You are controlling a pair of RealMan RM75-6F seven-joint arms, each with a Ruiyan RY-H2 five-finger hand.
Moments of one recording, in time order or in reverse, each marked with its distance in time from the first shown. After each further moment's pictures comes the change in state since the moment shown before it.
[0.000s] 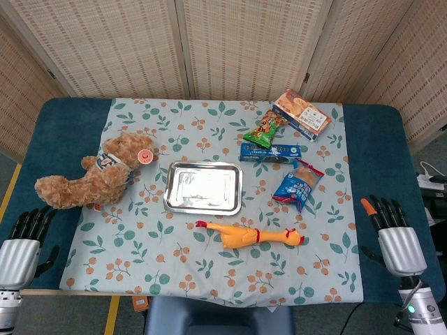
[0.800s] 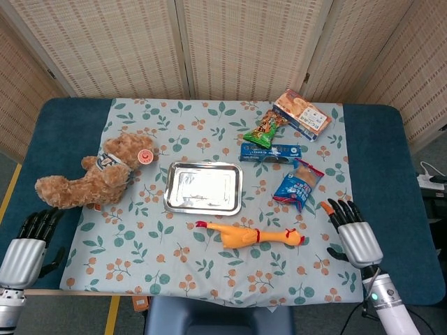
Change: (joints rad) left arm -0.018 0.016 0.016 -0.002 0.028 -0.032 -0.062; right arm 0.119 -0.090 0.021 -0.112 0.070 -0.216 -0.145
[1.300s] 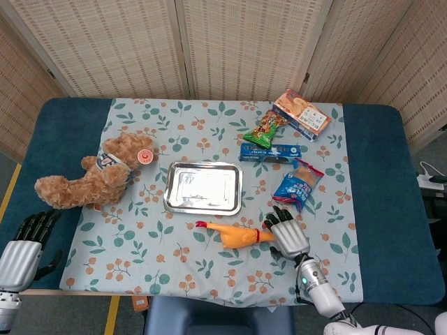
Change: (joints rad) left arm 0.008 0.033 0.012 -0.006 0.007 0.009 -0.059; right arm 0.211 -0.360 0.068 0.074 0.306 -0.206 -0.370
